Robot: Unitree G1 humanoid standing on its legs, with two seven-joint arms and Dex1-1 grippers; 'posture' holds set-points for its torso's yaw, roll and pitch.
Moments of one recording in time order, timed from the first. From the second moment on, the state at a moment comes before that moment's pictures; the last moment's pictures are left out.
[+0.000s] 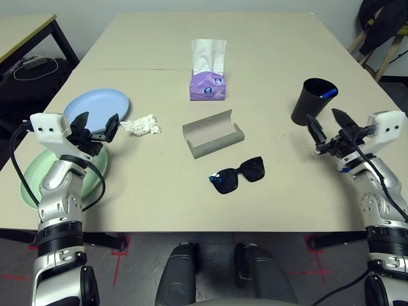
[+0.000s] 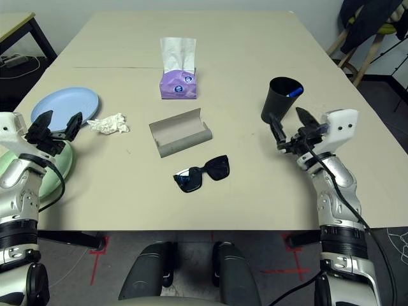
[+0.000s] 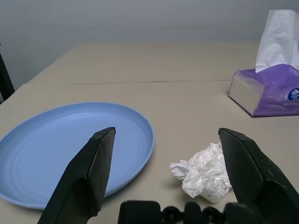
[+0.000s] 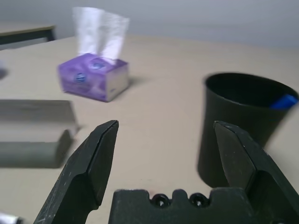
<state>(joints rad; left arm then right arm) -0.34 0.52 0.42 0.32 -0.38 0.02 -0.54 -0.31 -0.47 -0.21 0.15 0.39 0.00 0.71</state>
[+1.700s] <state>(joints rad) -0.30 0.71 0.44 0.19 -0.36 0.40 -0.41 -0.42 -0.58 0.04 0.05 0.42 0.02 1.34</state>
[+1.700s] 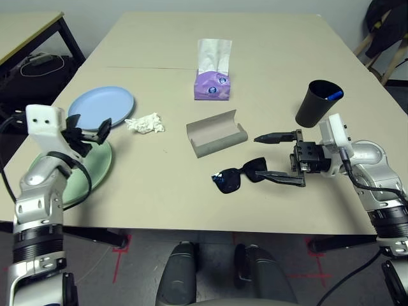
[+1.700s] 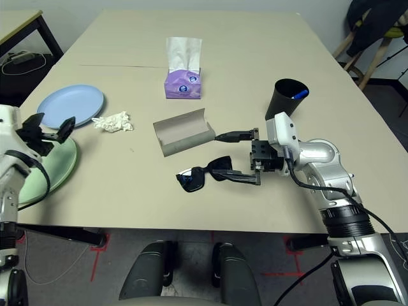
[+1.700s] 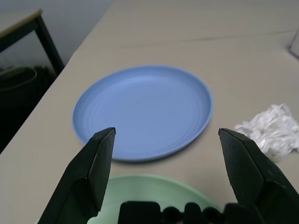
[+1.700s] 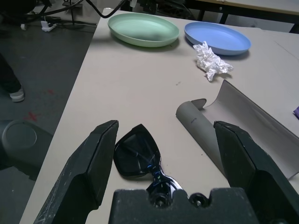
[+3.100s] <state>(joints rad) -0.30 0.95 0.58 0.48 -0.36 0.84 -0.41 -0.38 -0.58 0.05 -0.02 0.42 0.05 1.28</state>
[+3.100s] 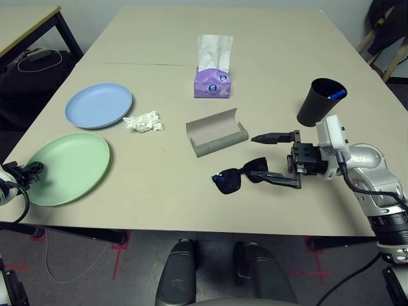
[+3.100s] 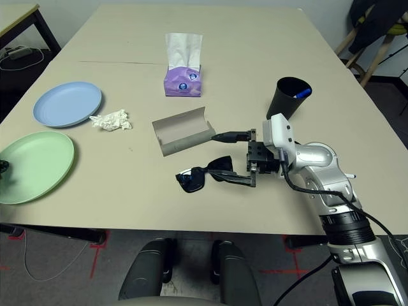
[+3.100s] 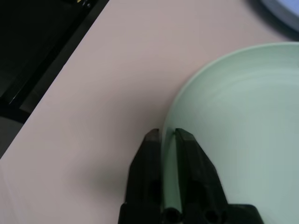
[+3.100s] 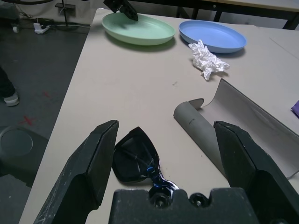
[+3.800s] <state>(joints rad) -0.18 0.94 0.66 0.21 -0.50 0.99 -0.55 -0.41 -0.58 0.07 0.02 0.40 0.01 1.28</state>
